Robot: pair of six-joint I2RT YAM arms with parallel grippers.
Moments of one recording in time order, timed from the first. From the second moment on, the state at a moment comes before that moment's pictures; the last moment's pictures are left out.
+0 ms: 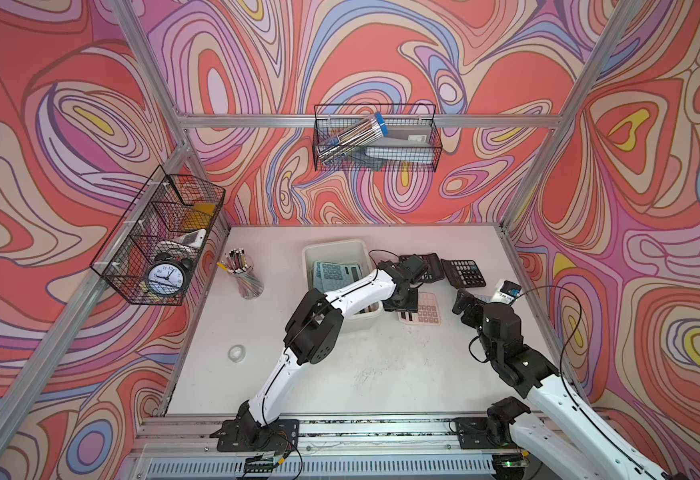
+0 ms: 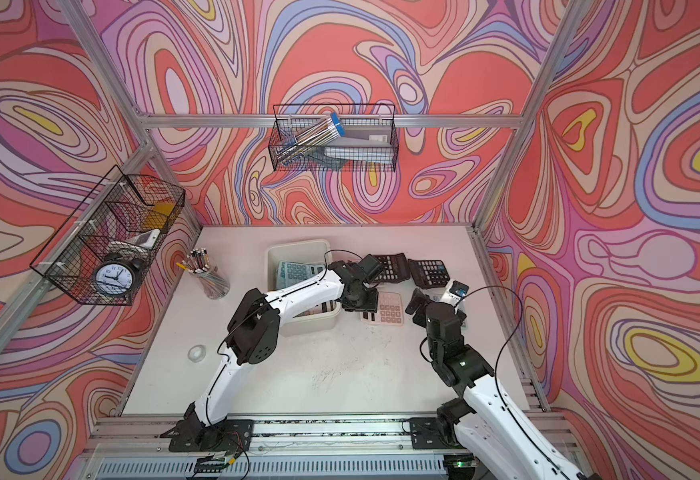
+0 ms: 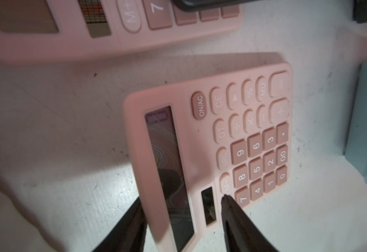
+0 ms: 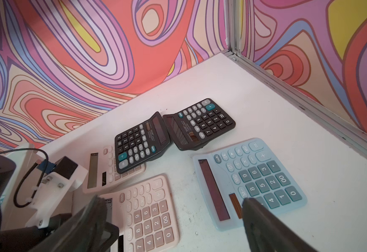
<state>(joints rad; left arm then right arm) -0.84 2.32 2.00 -0.90 0.07 -0.71 0.37 0.71 0.49 -0.22 0.49 0.56</state>
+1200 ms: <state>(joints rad) -0.82 1.75 1.66 -0.75 0.07 -0.71 0.37 0.72 0.49 -0.22 0.48 0.56</state>
